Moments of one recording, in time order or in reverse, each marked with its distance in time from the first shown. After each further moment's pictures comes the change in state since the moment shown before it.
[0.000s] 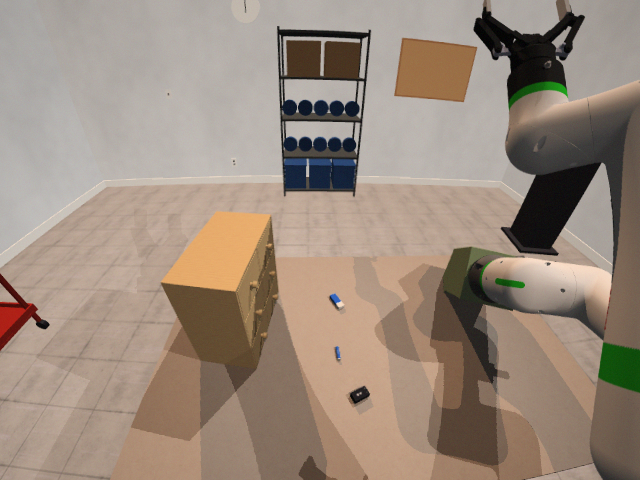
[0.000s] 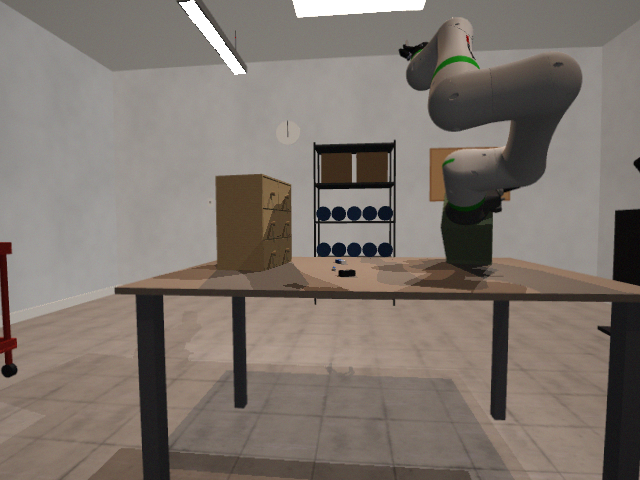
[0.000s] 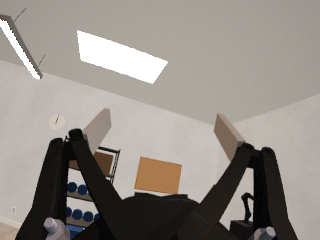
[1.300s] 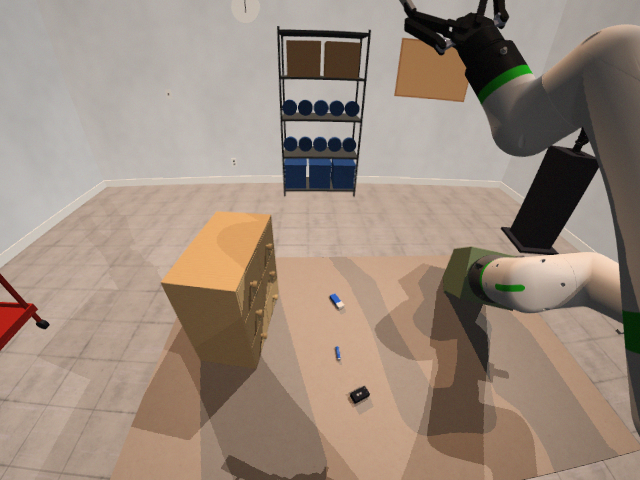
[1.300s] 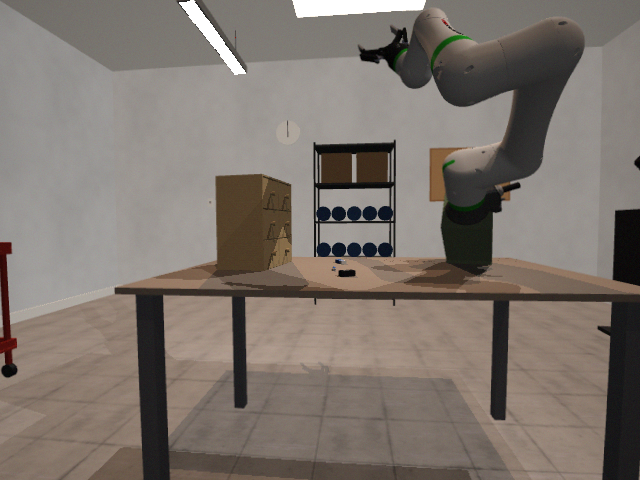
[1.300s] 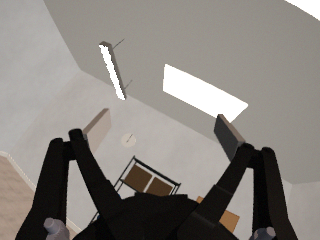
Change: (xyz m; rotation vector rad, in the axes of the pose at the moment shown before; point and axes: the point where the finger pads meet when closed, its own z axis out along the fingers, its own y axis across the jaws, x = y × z) arm 0.065 -0.184 -0.013 0.489 0.197 0.005
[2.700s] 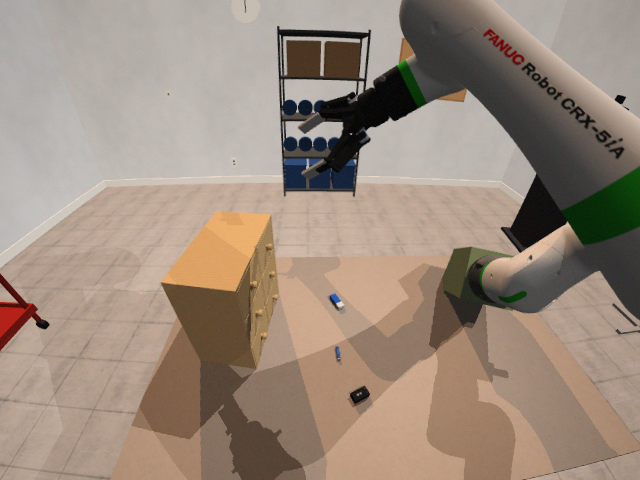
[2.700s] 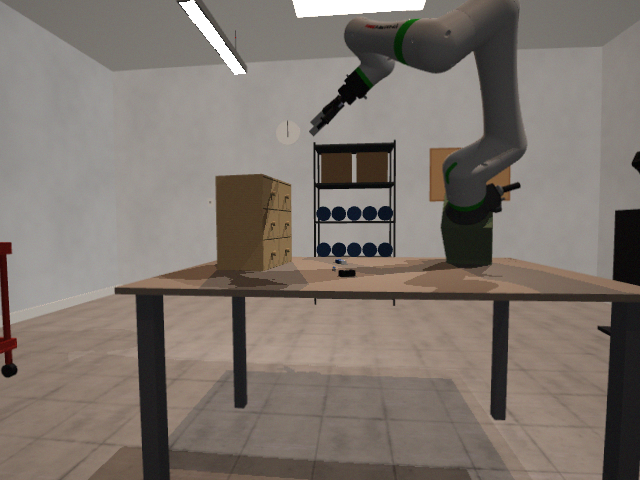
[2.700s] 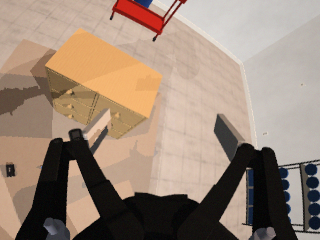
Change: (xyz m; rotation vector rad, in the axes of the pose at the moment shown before) arm -0.101 -0.394 -0.170 1.435 -0.528 0.069
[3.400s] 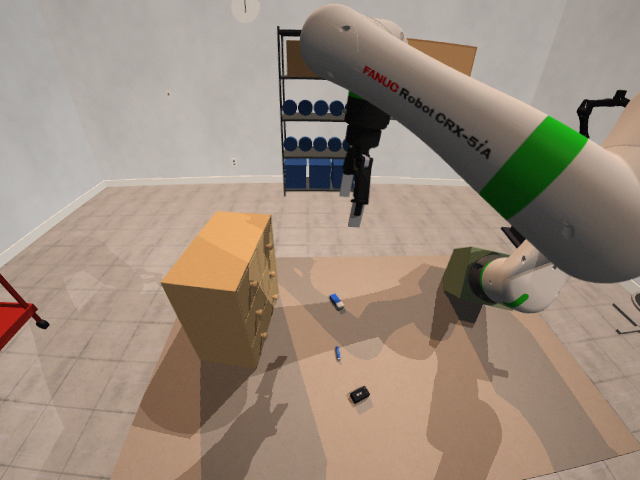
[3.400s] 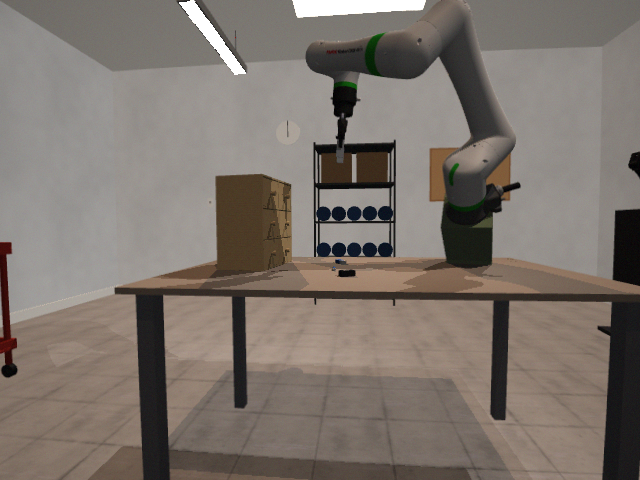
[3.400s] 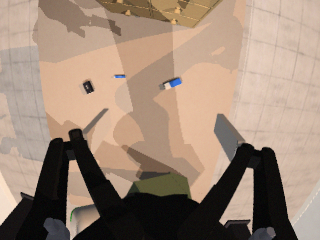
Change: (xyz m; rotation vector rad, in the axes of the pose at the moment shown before) arm -0.140 -0.108 -0.015 0.426 -0.743 0.268
